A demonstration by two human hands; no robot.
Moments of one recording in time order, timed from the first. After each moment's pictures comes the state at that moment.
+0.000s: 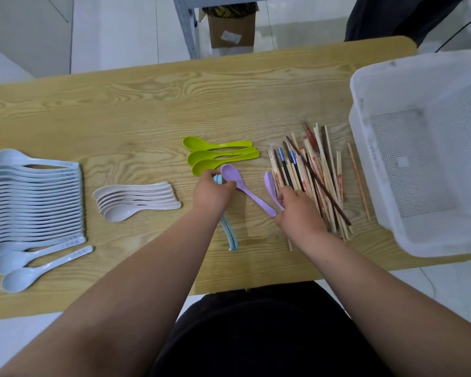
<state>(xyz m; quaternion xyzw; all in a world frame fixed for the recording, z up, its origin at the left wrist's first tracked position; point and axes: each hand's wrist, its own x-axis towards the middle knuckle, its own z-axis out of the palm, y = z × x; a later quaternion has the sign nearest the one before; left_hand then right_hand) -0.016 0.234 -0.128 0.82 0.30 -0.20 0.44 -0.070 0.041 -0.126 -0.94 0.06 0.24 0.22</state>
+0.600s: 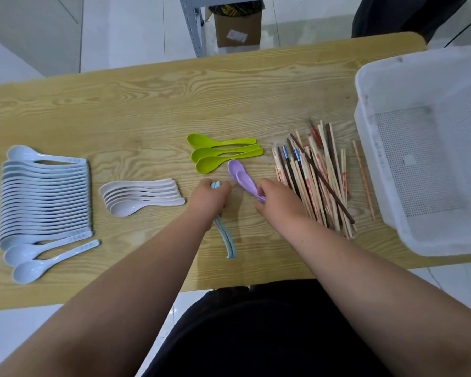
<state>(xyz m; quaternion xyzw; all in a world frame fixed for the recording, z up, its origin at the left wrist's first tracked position) -0.033 0.250 -0.122 0.76 0.33 -0.24 0.50 -0.048 0.075 -0.136 -0.94 0.00 0.23 0.27</state>
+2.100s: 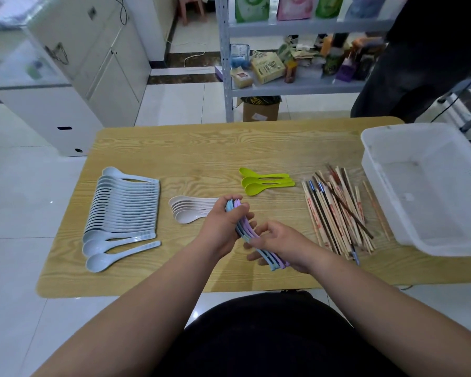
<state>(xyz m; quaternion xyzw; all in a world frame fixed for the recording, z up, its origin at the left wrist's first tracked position) -0.128 0.336 -0.022 0.51 0.22 -0.16 0.81 -0.152 0.169 -0.016 -0.66 0.07 0.39 0.63</state>
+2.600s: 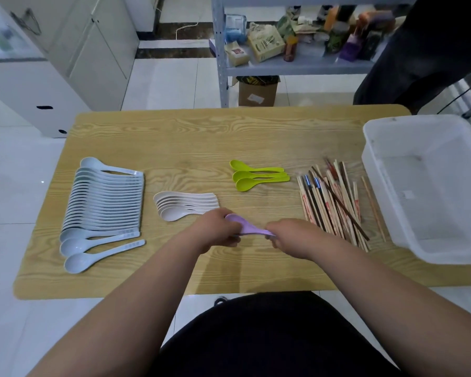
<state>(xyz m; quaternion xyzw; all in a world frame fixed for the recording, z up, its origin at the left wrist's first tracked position) -0.095 0.341 -0.051 0.75 0.19 -0.34 0.54 -0.093 0.128 -0.040 -0.91 -0.22 0.35 0.07</state>
